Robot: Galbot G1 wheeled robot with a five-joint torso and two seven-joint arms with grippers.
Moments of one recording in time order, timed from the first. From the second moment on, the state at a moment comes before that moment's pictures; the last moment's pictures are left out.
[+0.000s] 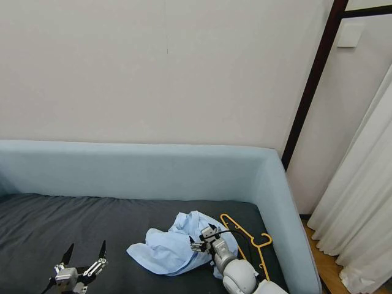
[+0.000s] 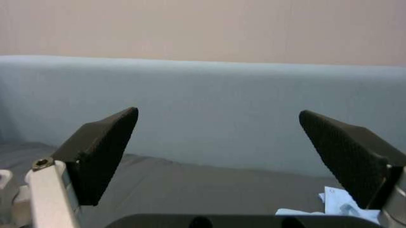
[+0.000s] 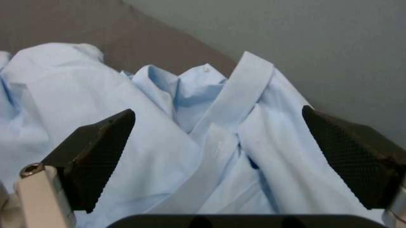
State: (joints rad) left arm 1.63 -1.48 -0.84 -1.84 -0.28 -0.41 0.16; right arm -0.76 1.22 -0.35 1.39 0.31 -0.22 0.20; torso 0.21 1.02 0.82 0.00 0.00
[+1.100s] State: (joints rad) left arm 1.59 -1.48 -0.83 -1.78 -0.26 -0.41 0.14; right arm -0.81 1.22 -0.39 1.33 0.01 -0.31 0.26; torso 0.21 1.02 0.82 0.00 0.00
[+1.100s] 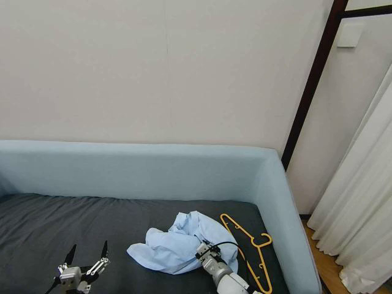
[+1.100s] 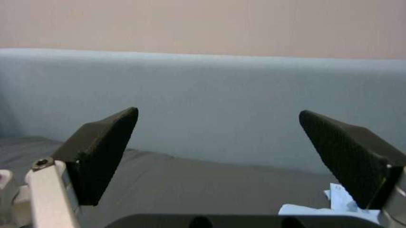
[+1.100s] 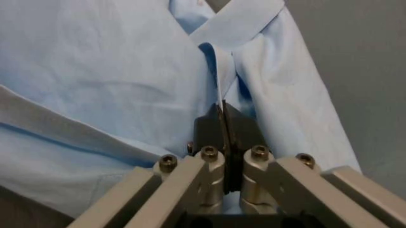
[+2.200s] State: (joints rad) left arm 1.57 -1.48 -0.82 -1.79 -0.29 -0.42 0.14; right arm -0.08 1.23 -0.42 1.43 0.76 0.34 -0.04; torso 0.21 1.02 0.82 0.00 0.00
